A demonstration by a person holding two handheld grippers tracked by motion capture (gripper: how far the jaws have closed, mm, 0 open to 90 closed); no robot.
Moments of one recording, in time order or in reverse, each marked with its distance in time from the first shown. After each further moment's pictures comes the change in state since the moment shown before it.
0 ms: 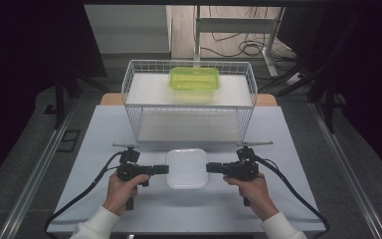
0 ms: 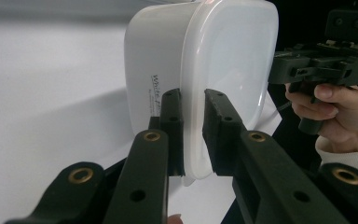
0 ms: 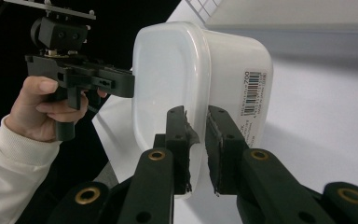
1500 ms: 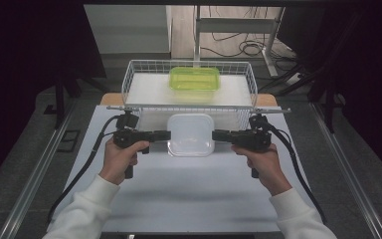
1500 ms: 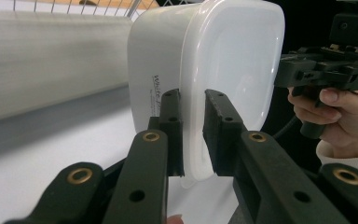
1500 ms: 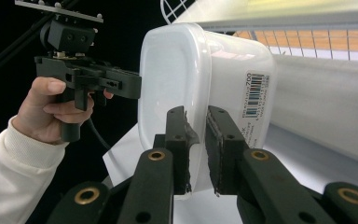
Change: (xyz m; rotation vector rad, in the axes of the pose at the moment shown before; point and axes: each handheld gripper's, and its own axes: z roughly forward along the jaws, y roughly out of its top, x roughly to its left) left arm -0.058 0.083 -0.033 -0.093 0.019 0.136; right arm 0.041 0.080 -0.042 -0.126 0.008 -0.144
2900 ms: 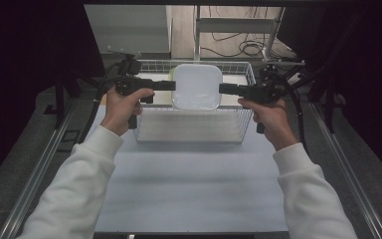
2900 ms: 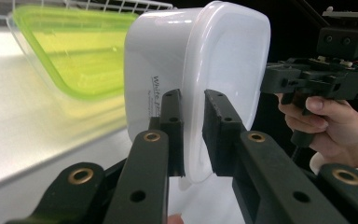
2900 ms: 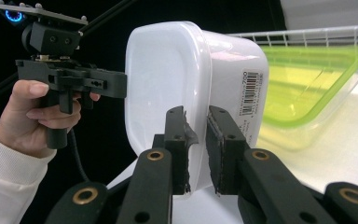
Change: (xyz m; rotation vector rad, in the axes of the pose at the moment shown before) left arm -0.024 0.117 -0.010 -0.069 0.006 0.096; right arm -0.007 0.105 -0.013 -0.103 -0.033 -0.070
